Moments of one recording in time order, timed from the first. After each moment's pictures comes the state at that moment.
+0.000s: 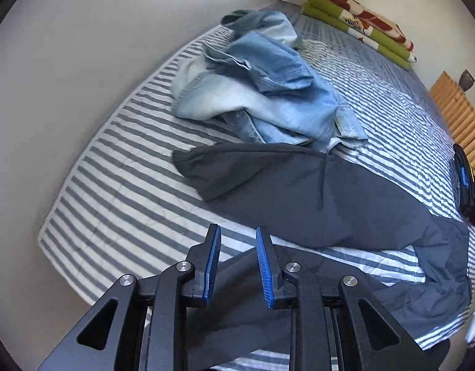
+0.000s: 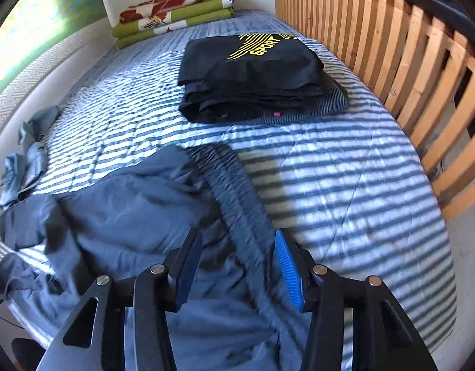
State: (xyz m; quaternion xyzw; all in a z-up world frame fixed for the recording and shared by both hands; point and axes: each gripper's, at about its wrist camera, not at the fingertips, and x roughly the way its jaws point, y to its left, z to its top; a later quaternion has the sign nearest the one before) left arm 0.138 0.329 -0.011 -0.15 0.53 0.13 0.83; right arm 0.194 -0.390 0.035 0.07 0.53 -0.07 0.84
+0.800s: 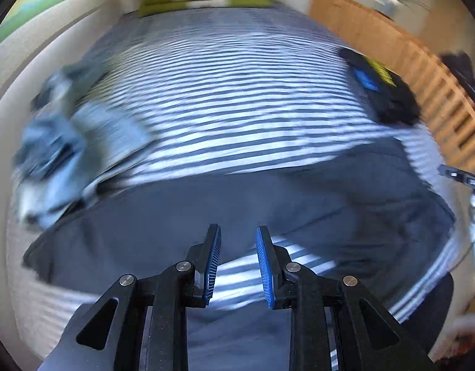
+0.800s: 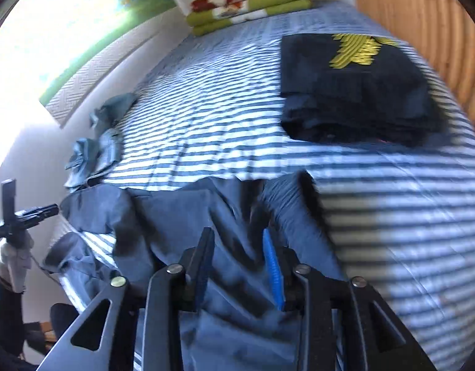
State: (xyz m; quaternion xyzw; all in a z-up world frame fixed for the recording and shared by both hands) left arm 0.246 0.016 0.005 0.03 0.54 -0.13 0.83; right arm 0.201 -0.382 0.045 0.14 0.54 0.08 0.82
